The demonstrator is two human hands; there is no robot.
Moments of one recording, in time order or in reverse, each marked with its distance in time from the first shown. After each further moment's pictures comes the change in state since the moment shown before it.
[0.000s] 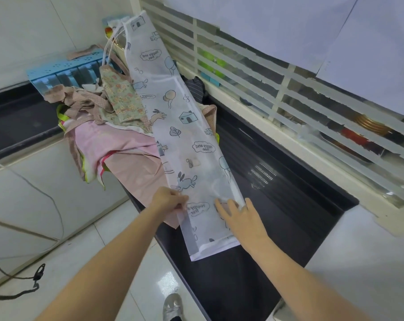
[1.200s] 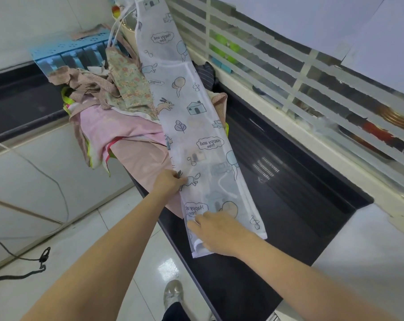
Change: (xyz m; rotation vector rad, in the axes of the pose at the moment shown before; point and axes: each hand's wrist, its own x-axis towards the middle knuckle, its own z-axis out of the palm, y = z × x) left_hand 0.026 -0.003 -0.009 0.231 0.106 0.123; right_hand 0.005 -0.045 -0.042 0.310 0.019 -0.542
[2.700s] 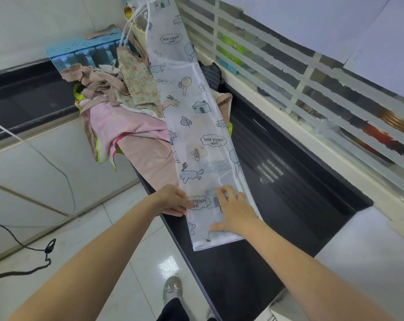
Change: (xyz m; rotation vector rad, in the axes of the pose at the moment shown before) left_hand -0.042 -0.015 -0.009 -0.150 -0.413 -0.215; right_hand -0.004 0.035 0.018 0.364 -0.144 0.552
